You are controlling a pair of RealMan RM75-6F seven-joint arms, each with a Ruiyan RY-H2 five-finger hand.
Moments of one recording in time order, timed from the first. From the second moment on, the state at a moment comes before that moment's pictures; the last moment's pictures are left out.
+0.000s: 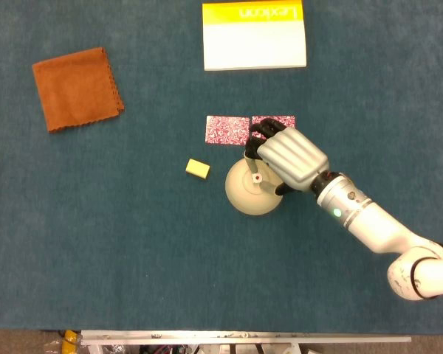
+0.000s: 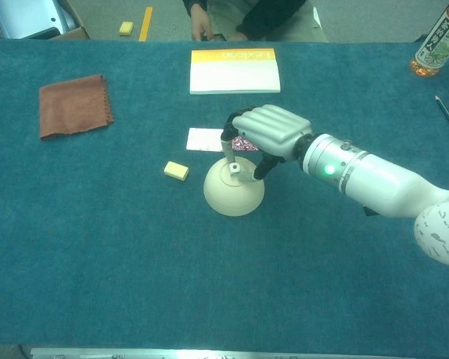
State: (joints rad) left arm -0.06 -1.09 -0.07 -1.53 1.45 1.51 0.00; right arm 0.81 -1.62 0.12 -1.57 -1.17 0.85 -0.40
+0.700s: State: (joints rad) left arm -0.05 -1.09 -0.06 -1.55 1.45 1.52 0.02; right arm 0.72 -1.56 0.14 -1.60 -1.38 1.11 -0.25
